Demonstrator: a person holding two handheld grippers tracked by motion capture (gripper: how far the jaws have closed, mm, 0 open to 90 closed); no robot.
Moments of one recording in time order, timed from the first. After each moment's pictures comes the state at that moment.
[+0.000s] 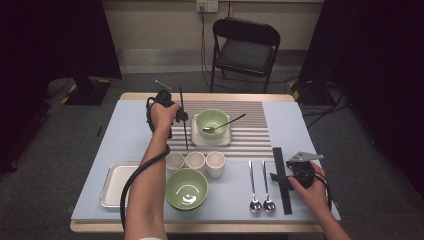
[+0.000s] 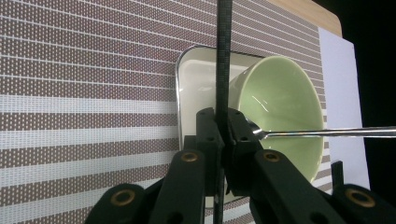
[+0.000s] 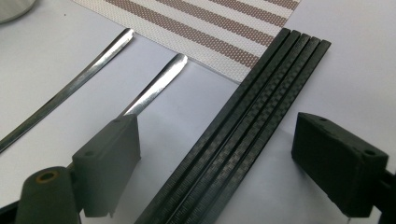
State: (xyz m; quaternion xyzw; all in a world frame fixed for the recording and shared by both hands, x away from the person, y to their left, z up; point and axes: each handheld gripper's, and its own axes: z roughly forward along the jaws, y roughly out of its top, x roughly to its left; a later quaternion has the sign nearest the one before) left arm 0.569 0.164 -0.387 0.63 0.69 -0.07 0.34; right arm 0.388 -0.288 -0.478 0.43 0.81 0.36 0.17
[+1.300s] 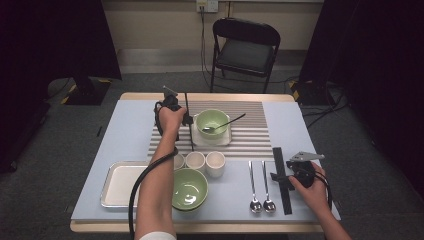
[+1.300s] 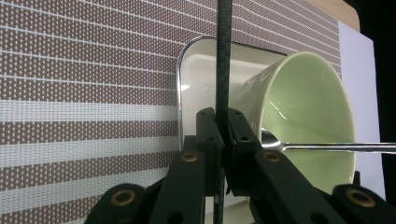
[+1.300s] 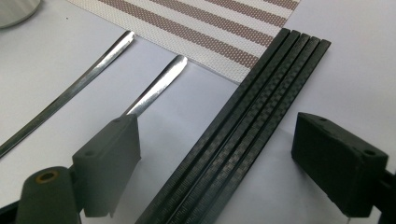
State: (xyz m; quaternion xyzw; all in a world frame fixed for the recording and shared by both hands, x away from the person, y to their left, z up) left arm 0.581 0.148 -0.415 0.63 0.70 -0.07 0.33; right arm 0.389 -0.289 -0.478 0.43 0.81 0.37 0.16
